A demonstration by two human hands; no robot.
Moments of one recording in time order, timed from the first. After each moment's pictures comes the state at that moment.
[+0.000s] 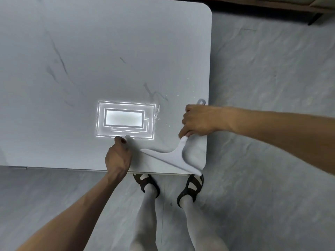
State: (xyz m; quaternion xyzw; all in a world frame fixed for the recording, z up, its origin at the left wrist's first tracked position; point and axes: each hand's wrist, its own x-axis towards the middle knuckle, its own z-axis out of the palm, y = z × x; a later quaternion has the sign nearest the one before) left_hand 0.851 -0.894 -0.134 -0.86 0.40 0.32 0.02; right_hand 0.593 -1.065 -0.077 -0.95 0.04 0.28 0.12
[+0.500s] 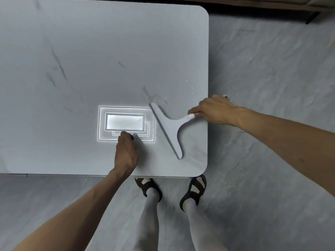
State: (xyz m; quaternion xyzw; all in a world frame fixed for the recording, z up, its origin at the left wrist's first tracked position) left_hand 0.836 -0.914 -0.141 -0.81 0.47 0.36 -0.04; right_hand 0.545 -1.082 -0.102 -0.89 0.36 0.22 0.16
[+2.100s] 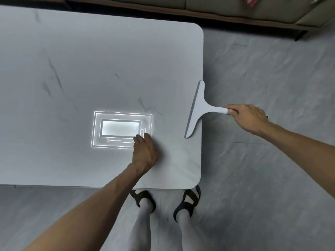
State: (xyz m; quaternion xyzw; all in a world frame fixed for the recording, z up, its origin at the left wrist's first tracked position) left_hand 0.768 -0.969 -0.147 -0.78 0.49 0.40 0.02; right_hand 0.445 -1.098 -0.094 -0.72 0.66 0.14 0.18
